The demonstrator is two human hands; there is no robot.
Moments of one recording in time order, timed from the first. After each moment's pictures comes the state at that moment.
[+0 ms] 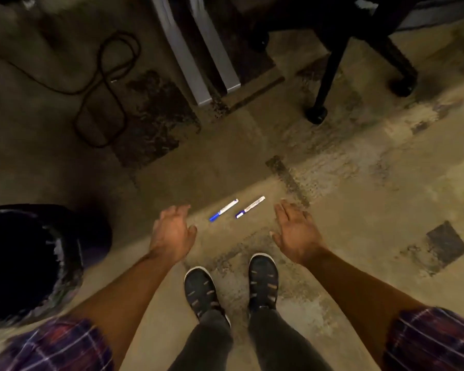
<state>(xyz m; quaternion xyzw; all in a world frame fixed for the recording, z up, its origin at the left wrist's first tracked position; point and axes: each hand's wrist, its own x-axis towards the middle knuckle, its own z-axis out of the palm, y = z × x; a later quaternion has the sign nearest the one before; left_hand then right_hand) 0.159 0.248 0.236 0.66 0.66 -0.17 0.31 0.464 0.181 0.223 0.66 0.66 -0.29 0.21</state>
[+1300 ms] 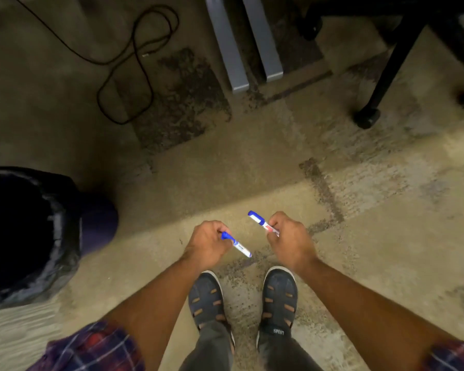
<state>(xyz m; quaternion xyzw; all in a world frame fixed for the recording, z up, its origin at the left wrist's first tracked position) 0.161 0.199 0.125 0.45 0.70 0.03 0.56 0.382 0.193 0.145 0.73 0.55 -0.40 0.01</state>
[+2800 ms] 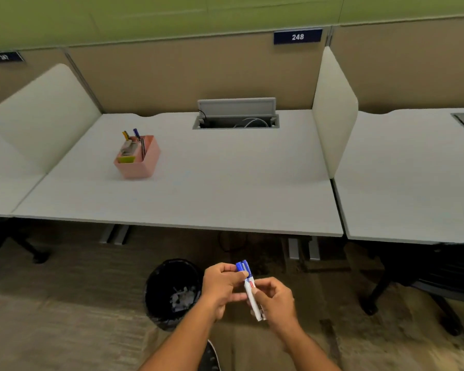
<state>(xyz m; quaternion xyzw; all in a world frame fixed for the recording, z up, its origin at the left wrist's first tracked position) 0.086 0.222 0.735 0.14 0.69 0.44 0.55 0.247 0.232 0.709 0.57 0.45 -0.63 -0.27</state>
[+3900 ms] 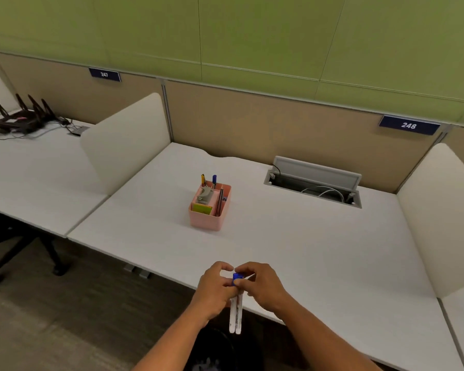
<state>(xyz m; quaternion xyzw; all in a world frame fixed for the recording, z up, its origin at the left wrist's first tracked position) -0.270 0.305 0.789 0.31 0.74 0.40 0.44 -0.135 0.407 0.802 0.40 0.77 -0.49 -0.10</state>
